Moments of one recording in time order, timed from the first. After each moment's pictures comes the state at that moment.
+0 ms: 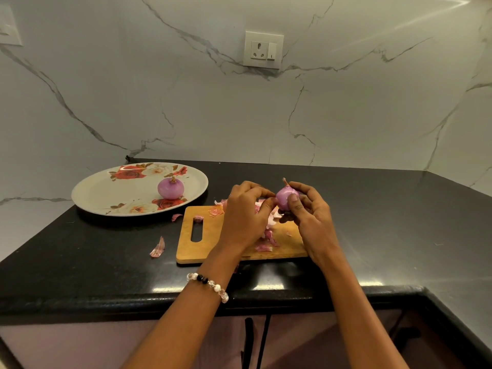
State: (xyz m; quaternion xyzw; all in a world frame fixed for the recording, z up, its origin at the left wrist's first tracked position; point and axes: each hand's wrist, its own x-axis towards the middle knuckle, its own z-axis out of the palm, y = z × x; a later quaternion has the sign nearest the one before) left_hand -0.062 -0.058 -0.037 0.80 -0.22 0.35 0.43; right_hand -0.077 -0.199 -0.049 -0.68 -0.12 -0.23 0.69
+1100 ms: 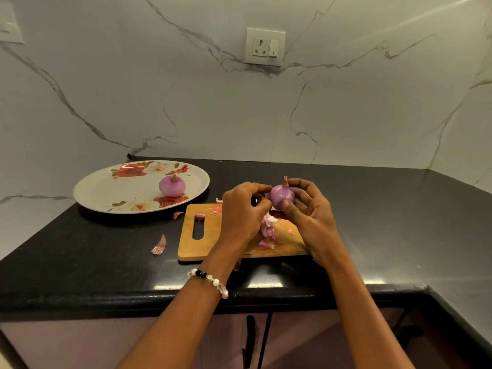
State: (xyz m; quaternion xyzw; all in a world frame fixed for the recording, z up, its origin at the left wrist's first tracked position) left_hand -0.065 -0.053 -0.034 0.78 -0.19 0.33 0.50; right_hand -0.086 -0.196 -0.043 -0.67 -0.17 -0.19 0.69
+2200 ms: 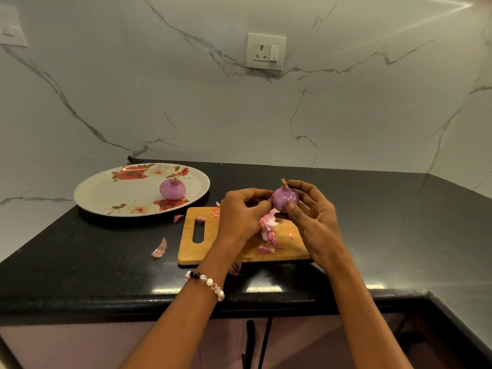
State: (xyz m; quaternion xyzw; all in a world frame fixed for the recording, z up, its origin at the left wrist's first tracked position) left_hand -0.064 -0.049 -0.033 0.73 -0.15 0.18 0.64; right_hand -0.086 -0.198 -0.042 -0.65 -0.17 -0.19 0.72
